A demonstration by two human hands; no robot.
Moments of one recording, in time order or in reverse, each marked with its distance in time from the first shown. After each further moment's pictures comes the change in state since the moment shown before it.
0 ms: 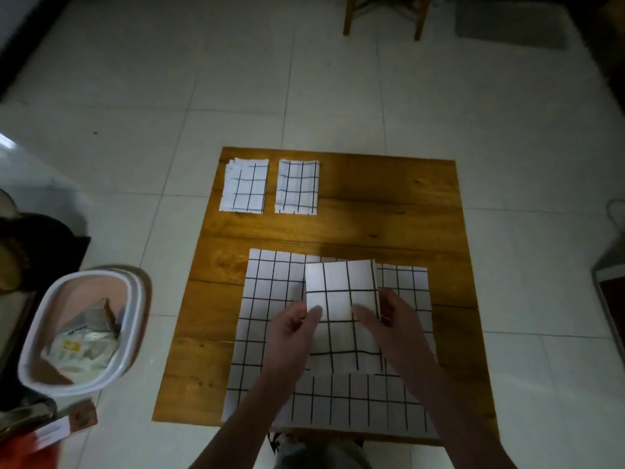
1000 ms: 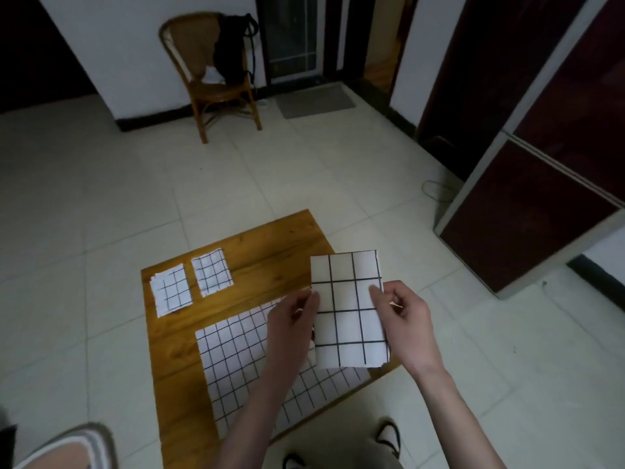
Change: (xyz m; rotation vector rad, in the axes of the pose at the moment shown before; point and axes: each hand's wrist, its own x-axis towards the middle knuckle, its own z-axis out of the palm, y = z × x) left_hand -0.165 0.210 0.061 0.150 -0.367 0.331; right_hand -0.244 -0.153 -0.112 0.107 0.690 -0.159
